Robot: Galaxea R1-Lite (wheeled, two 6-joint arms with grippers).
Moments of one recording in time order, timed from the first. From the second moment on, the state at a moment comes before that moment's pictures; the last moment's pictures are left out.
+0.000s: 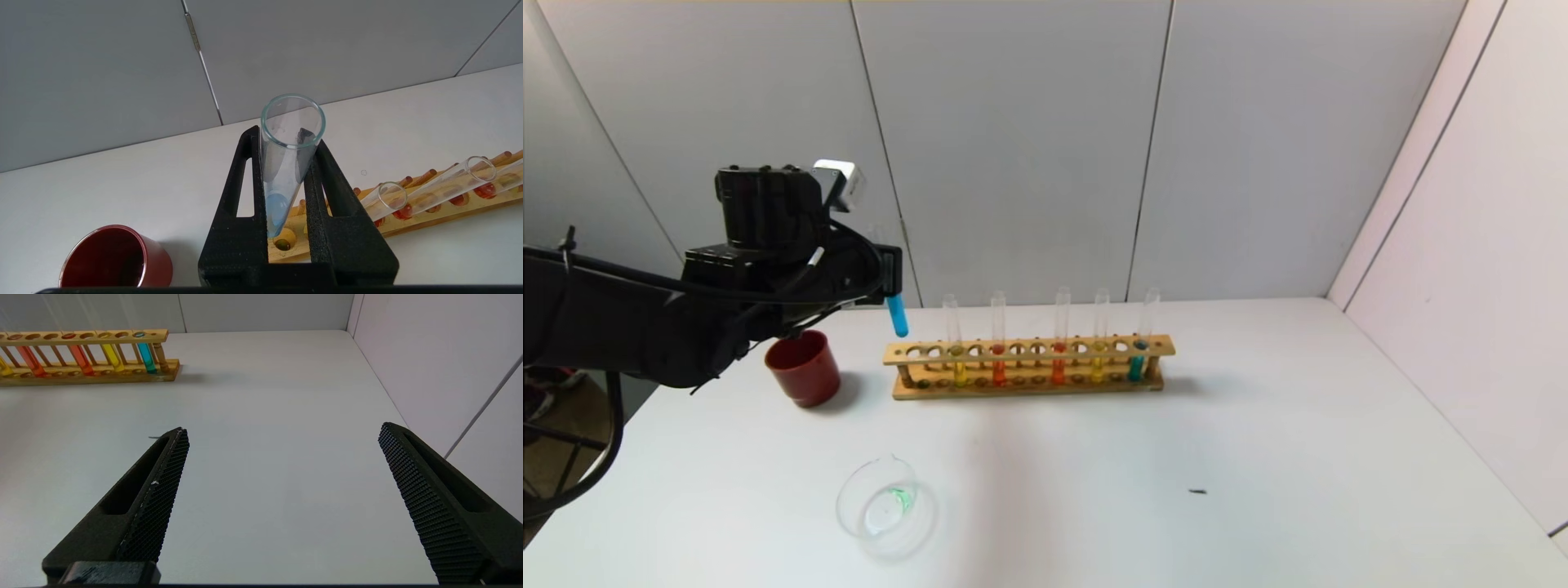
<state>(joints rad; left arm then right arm) -0.29 1.81 -1.04 -0.57 0.11 0.01 0.00 0.00 -0.02 0.04 -0.01 0.01</state>
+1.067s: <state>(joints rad) -0.29 1.22 -0.66 -0.15 0.12 0.22 0.00 0.00 -0.02 0.04 -0.01 0.01</state>
